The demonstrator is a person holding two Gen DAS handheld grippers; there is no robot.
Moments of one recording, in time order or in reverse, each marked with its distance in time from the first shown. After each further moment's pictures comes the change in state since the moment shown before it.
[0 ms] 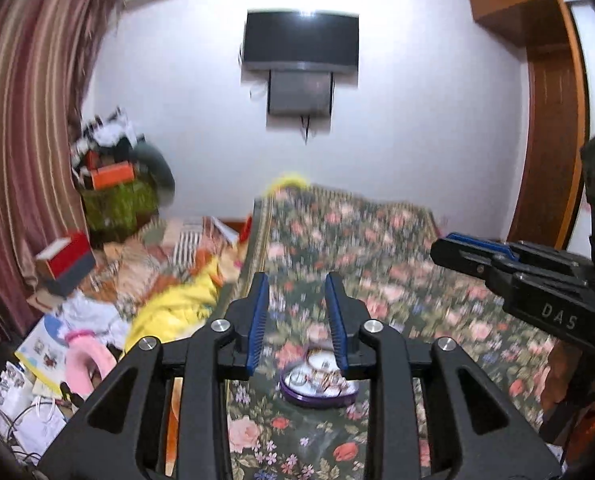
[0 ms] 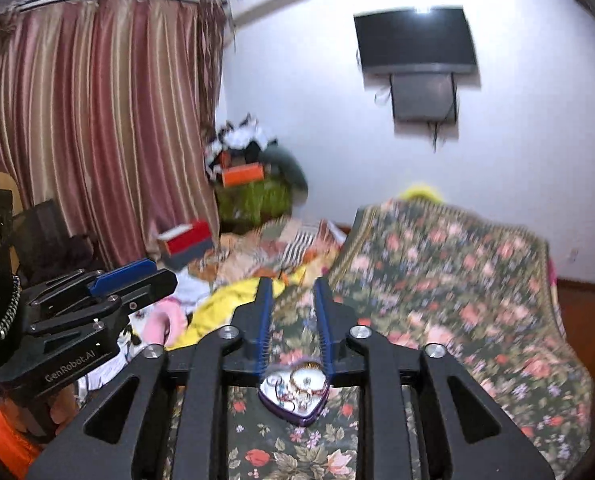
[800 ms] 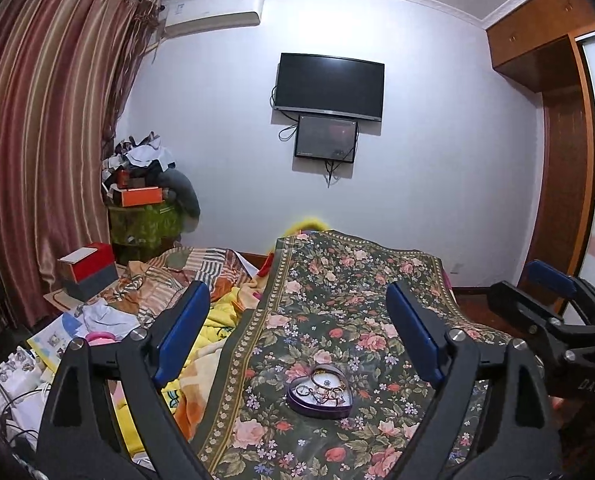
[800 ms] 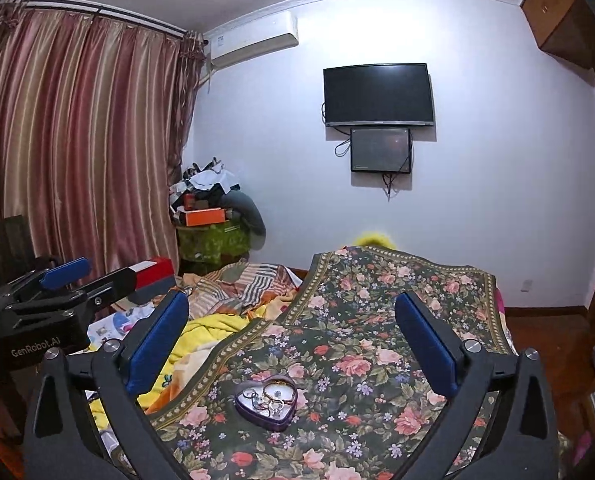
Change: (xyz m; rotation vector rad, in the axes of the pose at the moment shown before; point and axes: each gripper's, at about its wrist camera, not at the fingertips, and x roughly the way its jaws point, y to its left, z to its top) left arm -0.063 0.006 0.002 -0.080 -0.120 0.080; right arm -0.050 0.021 0.000 -0.031 -0.148 -0.171
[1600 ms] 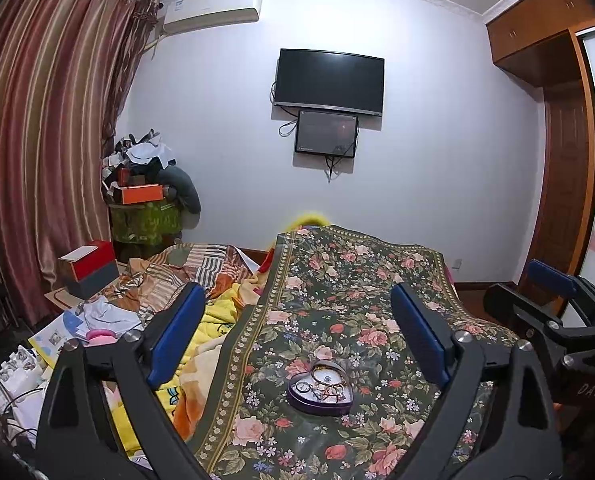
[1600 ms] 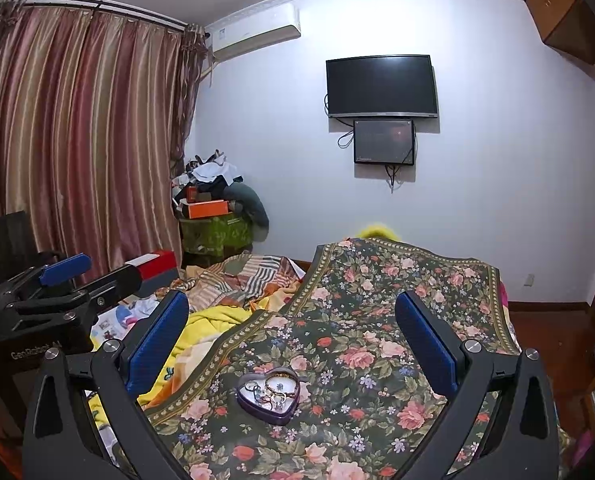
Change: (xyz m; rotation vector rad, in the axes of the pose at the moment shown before) left arm 0.002 -0.004 -0.005 0.006 0.009 0.008; right arm 0.000 -0.002 -0.004 0.005 0.031 0.017
